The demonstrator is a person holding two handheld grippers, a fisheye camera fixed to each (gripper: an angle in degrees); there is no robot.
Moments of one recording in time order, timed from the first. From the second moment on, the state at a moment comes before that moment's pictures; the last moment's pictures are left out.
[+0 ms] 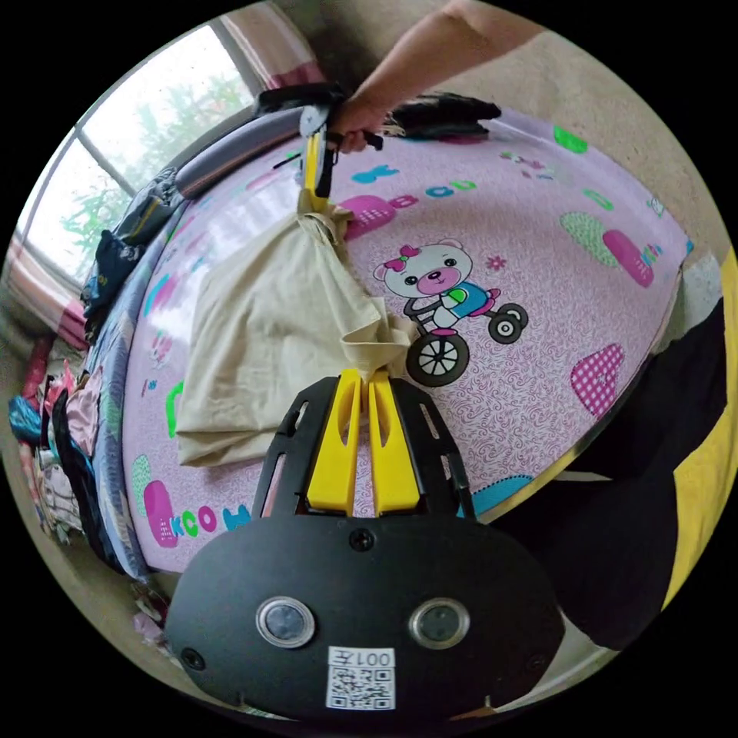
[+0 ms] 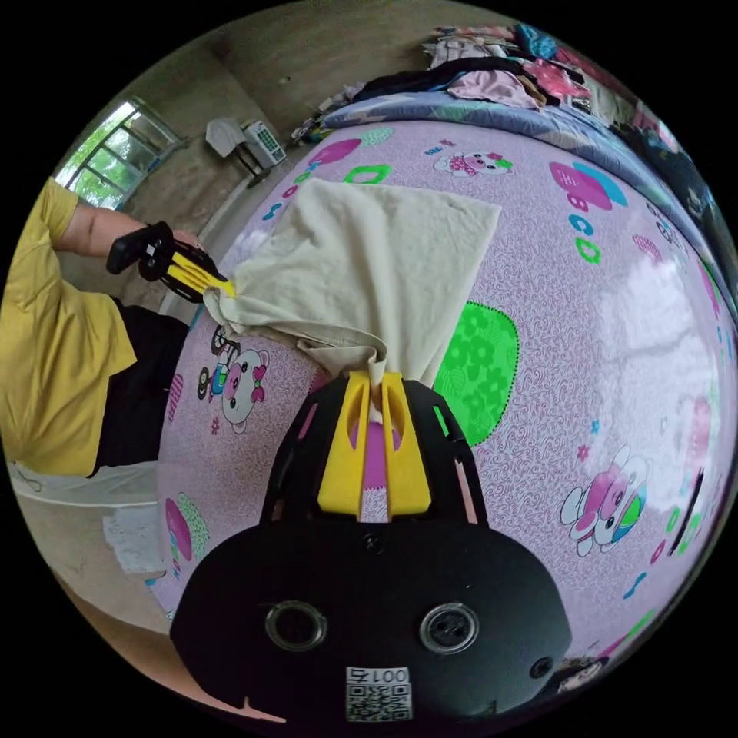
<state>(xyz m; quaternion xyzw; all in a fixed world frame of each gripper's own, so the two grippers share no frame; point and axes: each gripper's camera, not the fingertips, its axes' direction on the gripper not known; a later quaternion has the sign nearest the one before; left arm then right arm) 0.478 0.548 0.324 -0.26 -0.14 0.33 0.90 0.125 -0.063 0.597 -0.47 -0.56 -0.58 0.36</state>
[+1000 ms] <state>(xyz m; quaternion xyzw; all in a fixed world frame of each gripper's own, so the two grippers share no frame) 0.375 0.543 0.333 -0.21 -0.01 -0.10 0.97 0.129 -0.023 0.678 -0.60 -0.57 -0.42 0.38</state>
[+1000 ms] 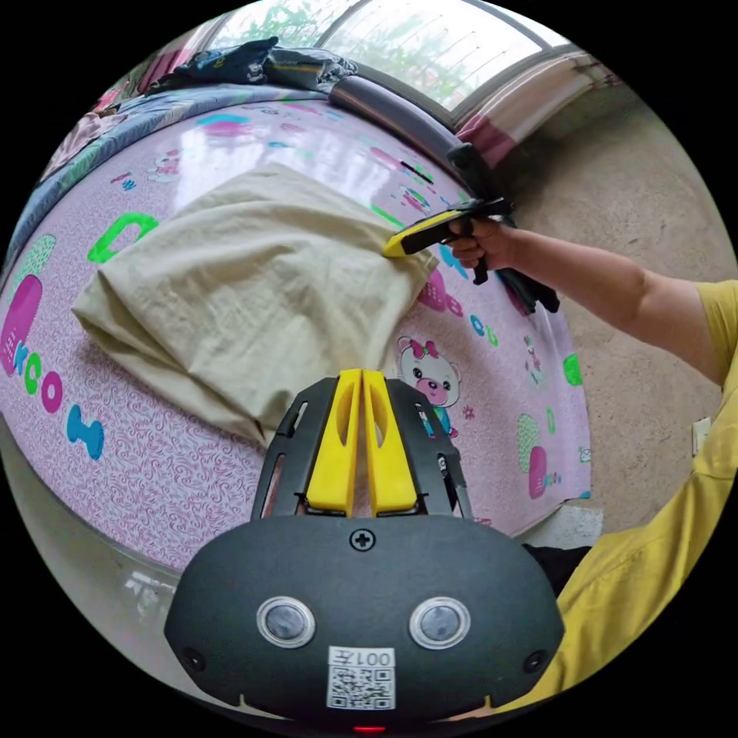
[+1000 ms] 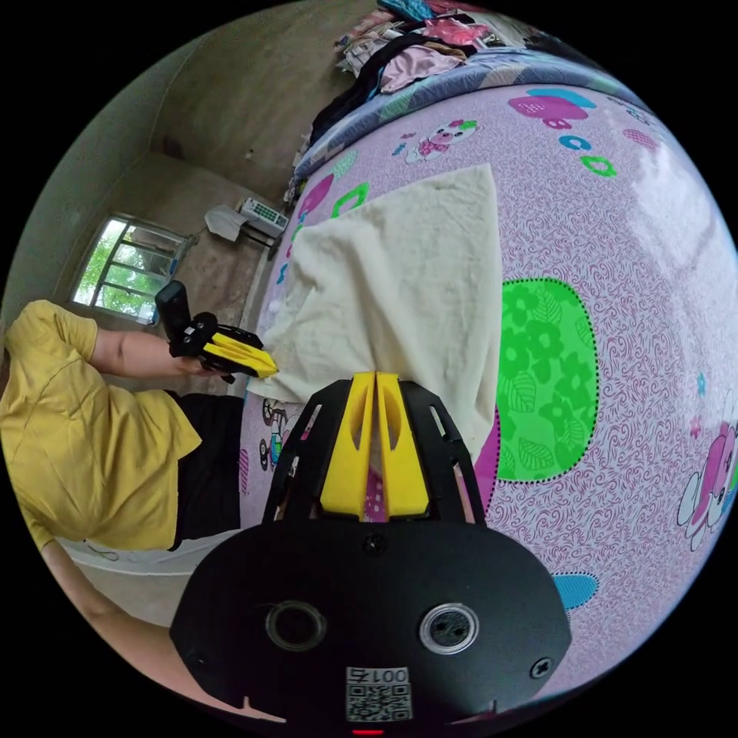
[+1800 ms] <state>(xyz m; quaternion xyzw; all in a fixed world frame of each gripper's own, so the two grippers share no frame) 0.273 0.676 0.286 -0.11 0.07 -0.43 0.89 0.091 -0.060 0.822 -0.69 -0.50 -0.34 0.40</state>
